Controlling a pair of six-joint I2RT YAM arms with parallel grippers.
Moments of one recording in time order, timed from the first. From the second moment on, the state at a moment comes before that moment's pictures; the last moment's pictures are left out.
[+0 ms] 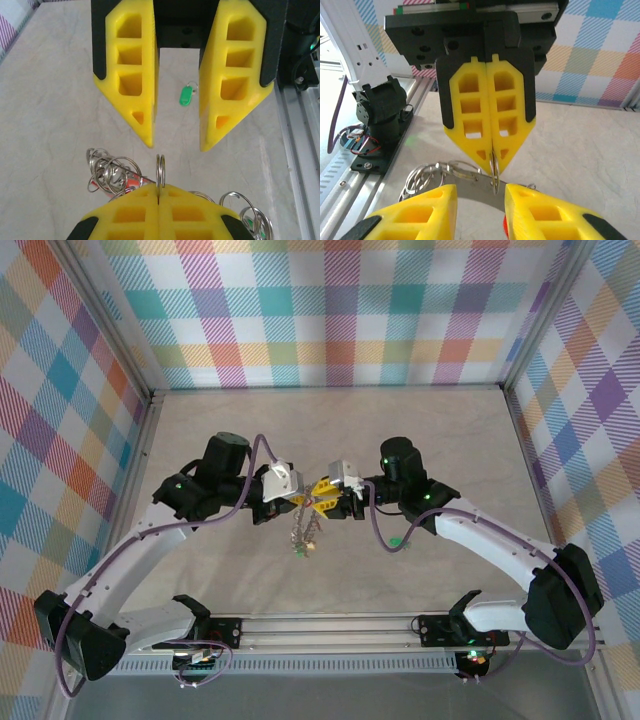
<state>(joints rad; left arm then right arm) -0.54 1.13 1.12 -0.74 0.60 0.70 0.69 1.28 0.91 0.01 -0.88 -0.42</state>
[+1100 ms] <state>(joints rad) -0.55 1.22 1.22 -0.93 0.59 0.76 0.76 1.34 0.88 0.08 -0.78 -0.41</state>
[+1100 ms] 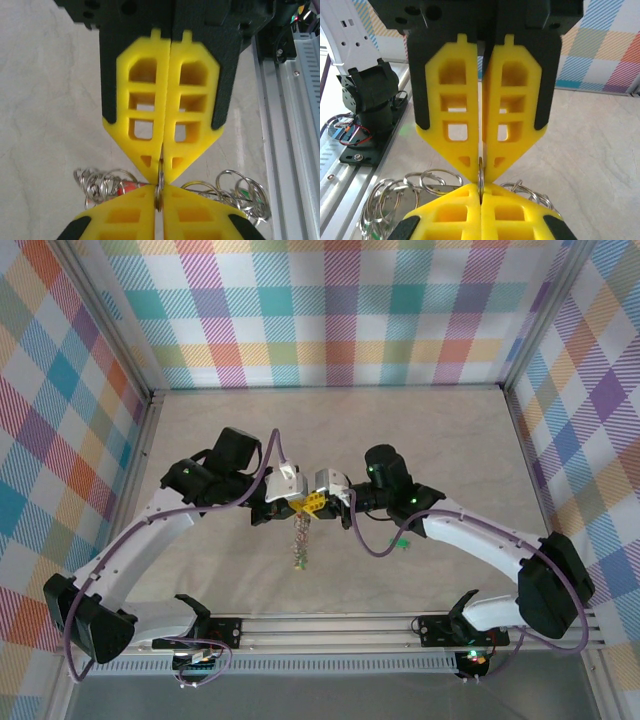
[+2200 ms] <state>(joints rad) -0.54 1.09 1.09 -0.74 0.67 0.70 0.74 1.32 0.68 0.63 -0.86 -0.03</state>
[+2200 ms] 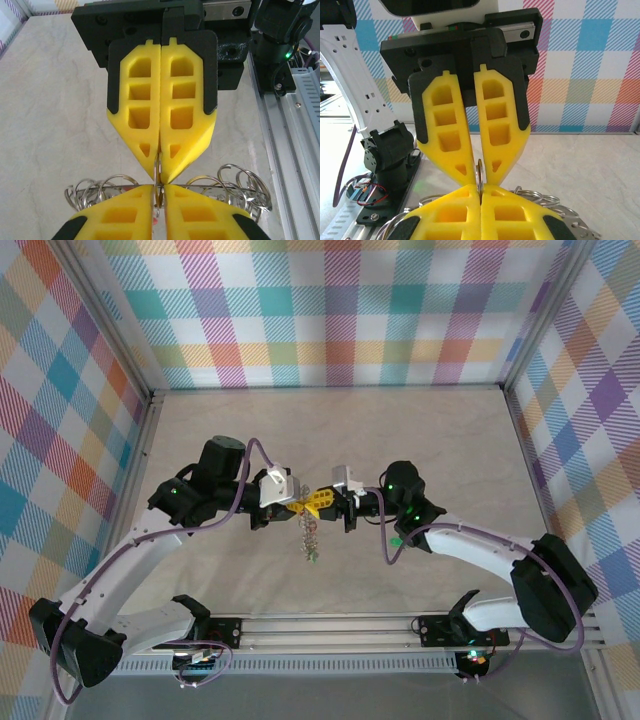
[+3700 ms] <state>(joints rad) -0.56 1.20 1.14 -0.85 0.41 0.76 0.50 1.12 0.85 -0.58 0.00 0.50</state>
